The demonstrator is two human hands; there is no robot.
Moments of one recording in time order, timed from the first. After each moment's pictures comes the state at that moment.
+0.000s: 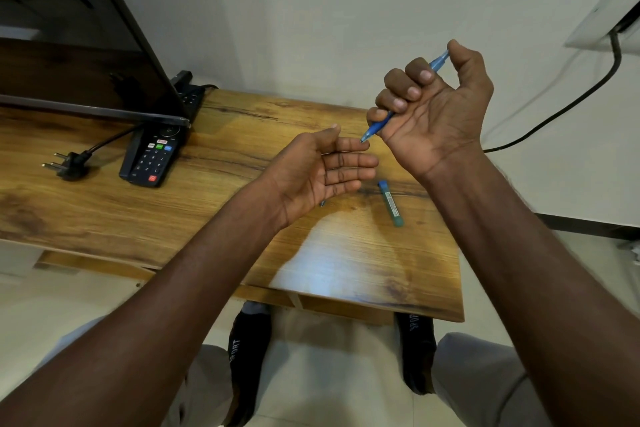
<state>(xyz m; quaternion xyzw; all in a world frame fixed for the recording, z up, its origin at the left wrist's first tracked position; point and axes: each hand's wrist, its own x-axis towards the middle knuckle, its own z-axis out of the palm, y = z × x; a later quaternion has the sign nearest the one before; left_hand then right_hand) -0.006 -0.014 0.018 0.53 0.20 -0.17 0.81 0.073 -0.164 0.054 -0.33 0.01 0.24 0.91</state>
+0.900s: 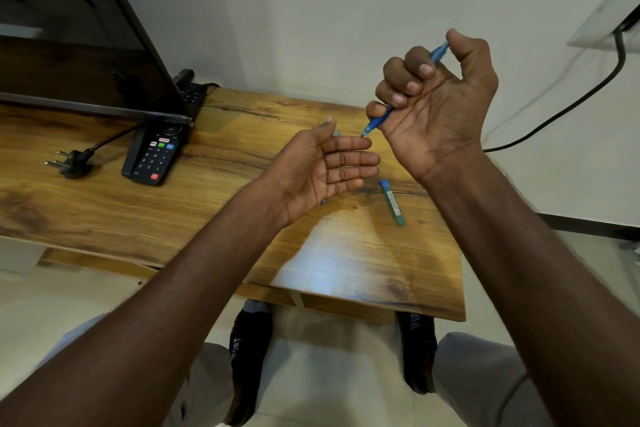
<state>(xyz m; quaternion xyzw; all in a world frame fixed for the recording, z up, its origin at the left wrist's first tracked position) -0.005 -0.013 0.016 0.52 0.20 -0.17 0.81 0.065 -0.159 0.064 -0.36 -0.05 0.23 0.90</state>
